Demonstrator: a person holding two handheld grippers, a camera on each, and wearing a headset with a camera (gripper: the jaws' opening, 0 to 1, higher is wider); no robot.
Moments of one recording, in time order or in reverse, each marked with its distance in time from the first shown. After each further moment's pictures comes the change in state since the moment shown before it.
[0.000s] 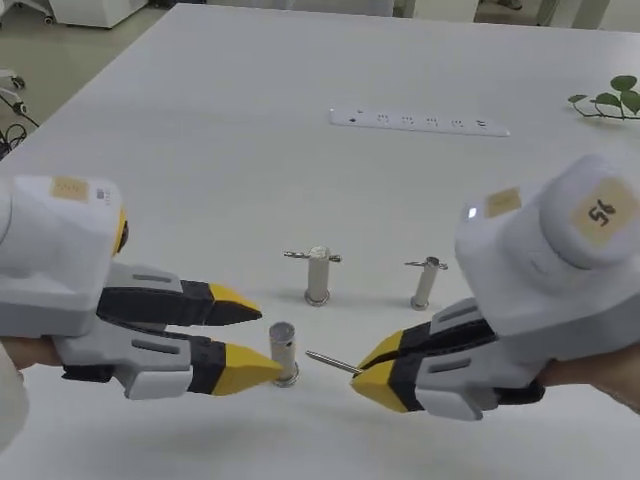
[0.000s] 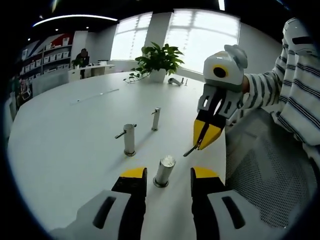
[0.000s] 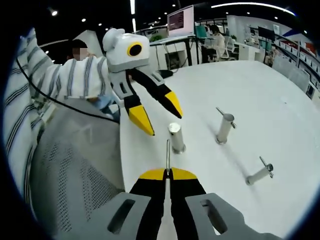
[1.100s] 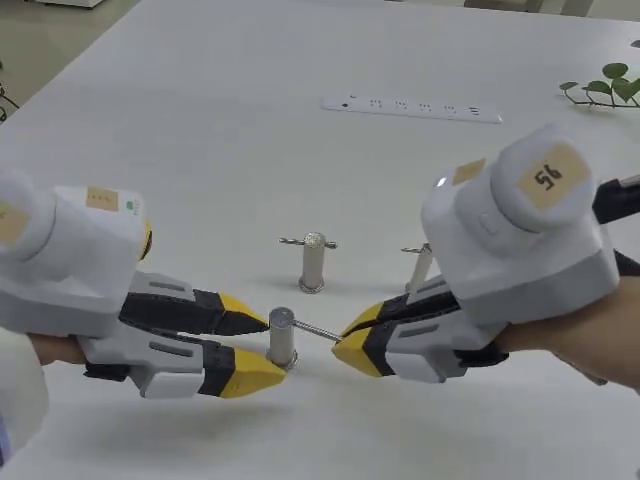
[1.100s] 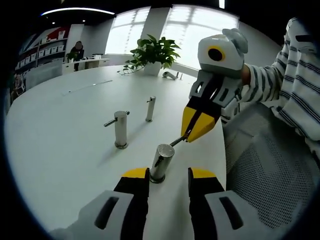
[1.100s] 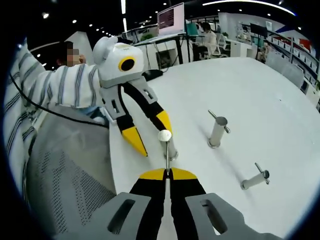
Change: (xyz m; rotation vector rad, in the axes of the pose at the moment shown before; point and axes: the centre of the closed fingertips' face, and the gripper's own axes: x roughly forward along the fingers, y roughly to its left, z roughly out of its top) left arm 0.019 -0.006 -0.015 -0.013 0.036 -0.072; right arm 0.008 -0.015 0.009 0.033 0.016 -0.064
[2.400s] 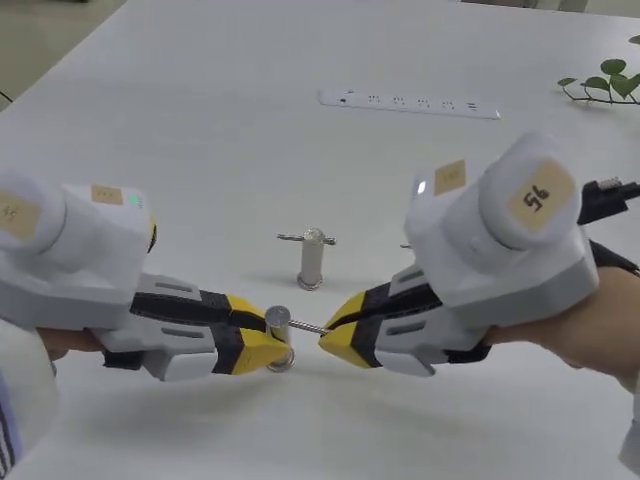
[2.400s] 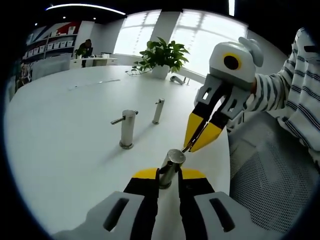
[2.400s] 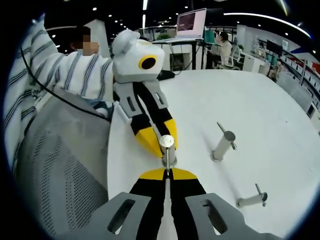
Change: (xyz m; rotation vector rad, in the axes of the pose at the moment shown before) left arm 0.007 0.009 0.003 -0.078 -0.042 0.033; right arm 0.012 0.000 0.009 -0.164 -0.027 0.026
